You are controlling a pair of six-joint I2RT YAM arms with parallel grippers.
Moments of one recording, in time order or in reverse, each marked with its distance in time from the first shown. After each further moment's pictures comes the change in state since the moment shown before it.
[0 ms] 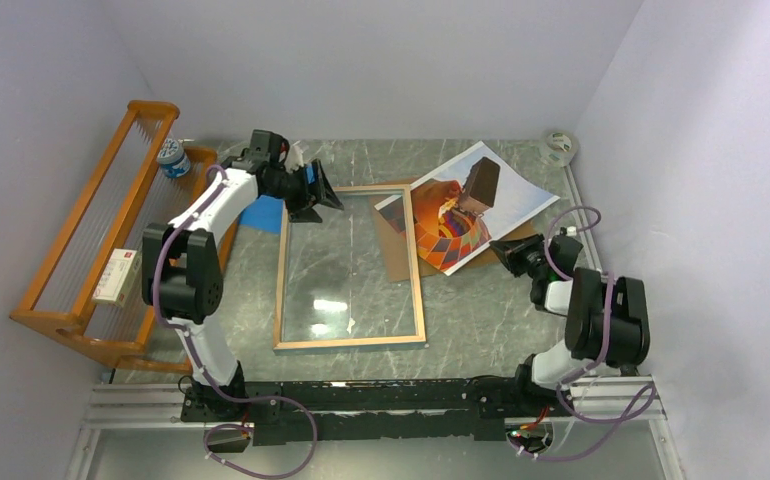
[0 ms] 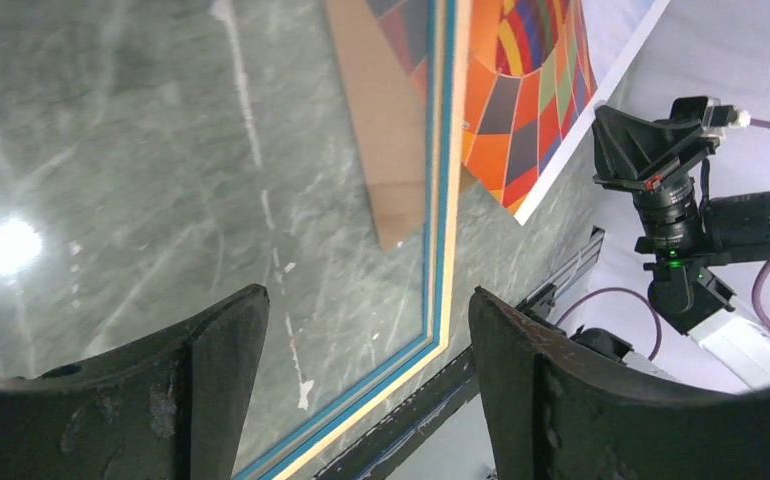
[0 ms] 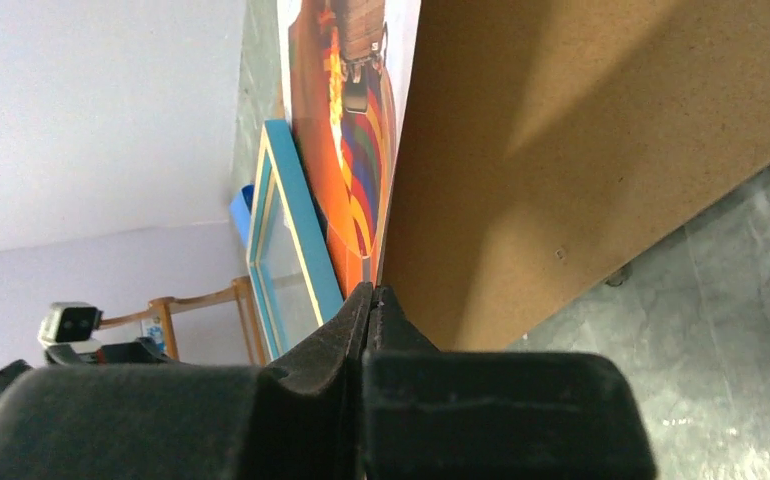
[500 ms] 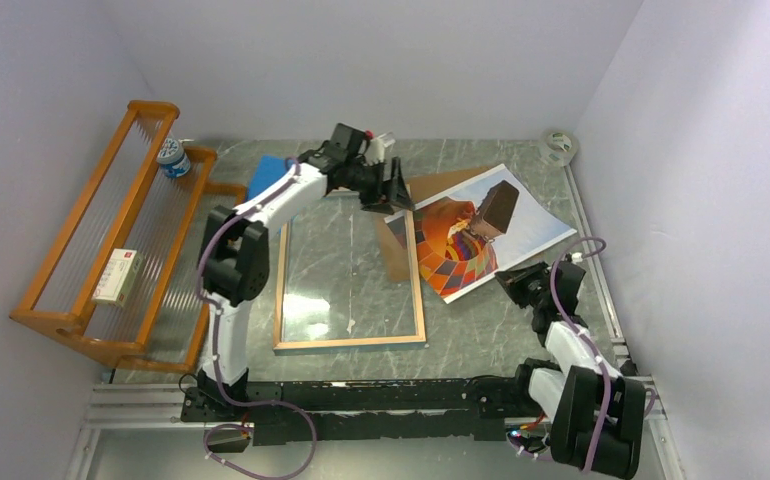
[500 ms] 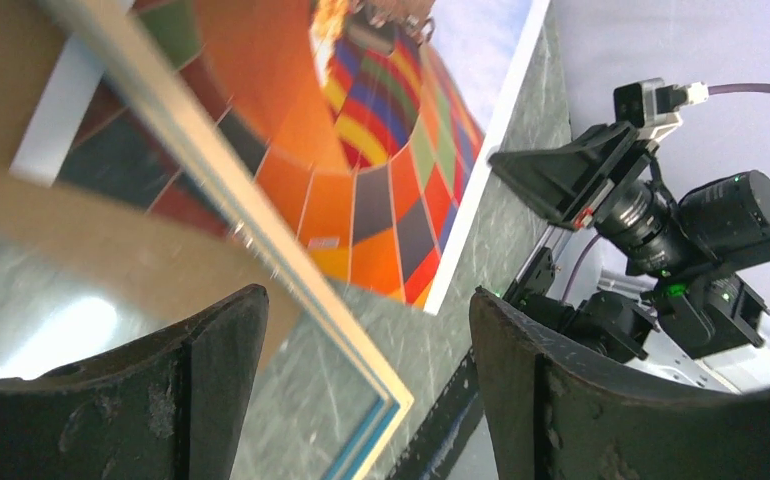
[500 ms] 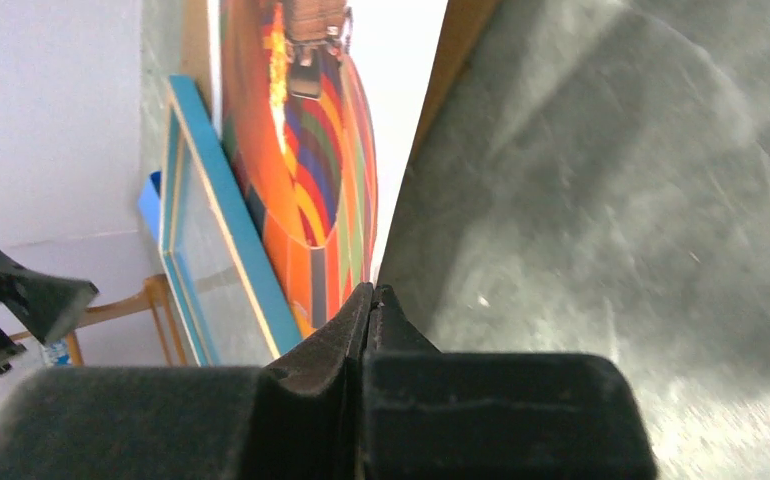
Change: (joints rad) left arm -0.293 0.210 0.268 0.136 0.056 0.004; right arm 0.000 -0.554 -0.147 -0.514 0.150 -0.143
